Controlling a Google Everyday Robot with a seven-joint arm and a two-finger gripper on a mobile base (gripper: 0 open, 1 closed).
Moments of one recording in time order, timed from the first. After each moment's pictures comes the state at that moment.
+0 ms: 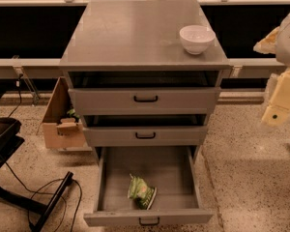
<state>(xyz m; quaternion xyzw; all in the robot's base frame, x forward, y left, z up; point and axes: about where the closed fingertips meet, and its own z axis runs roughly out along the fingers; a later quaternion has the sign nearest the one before) 0.438 -0.217 0.977 -0.60 0.78 -0.04 0.16</state>
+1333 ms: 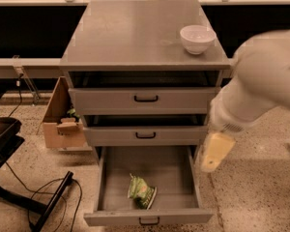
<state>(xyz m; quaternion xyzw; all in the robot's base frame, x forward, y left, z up) 0.461 -0.176 0.815 -0.59 0.79 -0.05 0.14</state>
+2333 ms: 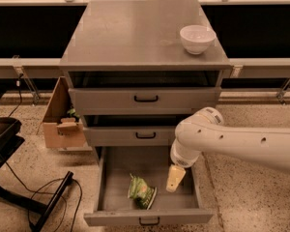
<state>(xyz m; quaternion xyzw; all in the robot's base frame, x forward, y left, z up) 0.520 -0.117 0.557 -0.59 0.80 0.00 0.11</state>
